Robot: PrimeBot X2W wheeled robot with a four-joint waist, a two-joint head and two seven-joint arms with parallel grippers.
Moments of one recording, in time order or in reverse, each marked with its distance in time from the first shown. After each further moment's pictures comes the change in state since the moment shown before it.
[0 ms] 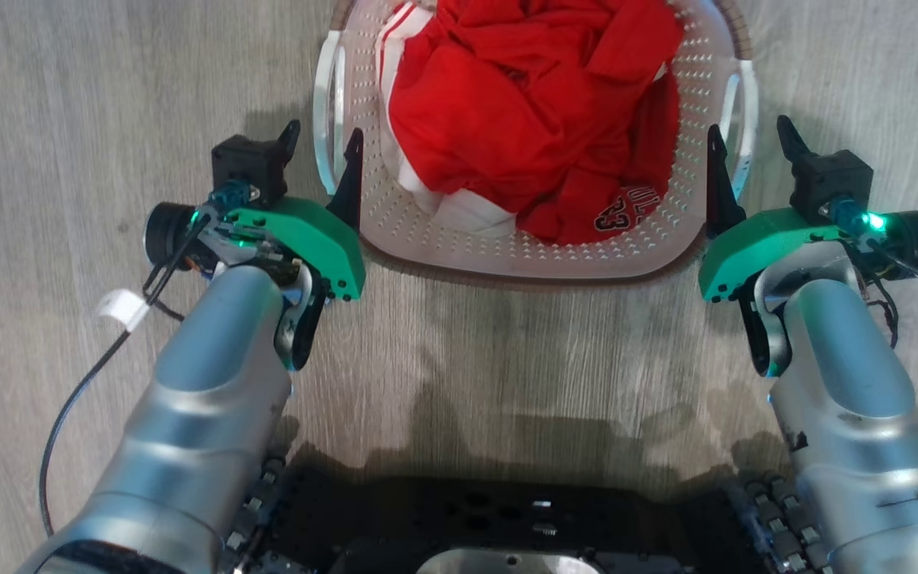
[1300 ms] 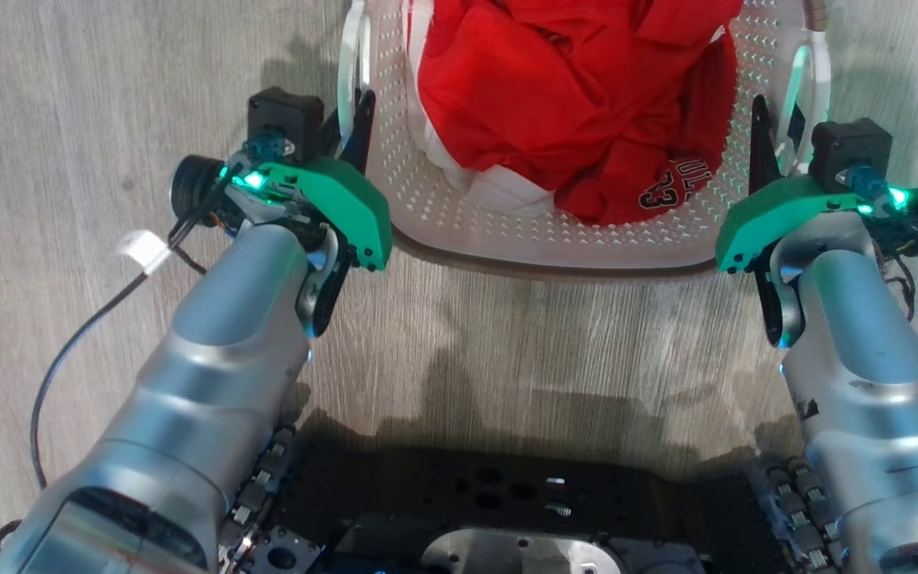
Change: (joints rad) left arm -0.138 0.000 -0.204 0.081 -0.156 0.008 0.000; right arm -0.080 -0.010 -0.024 0.084 -0.022 0.000 0.000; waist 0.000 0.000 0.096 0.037
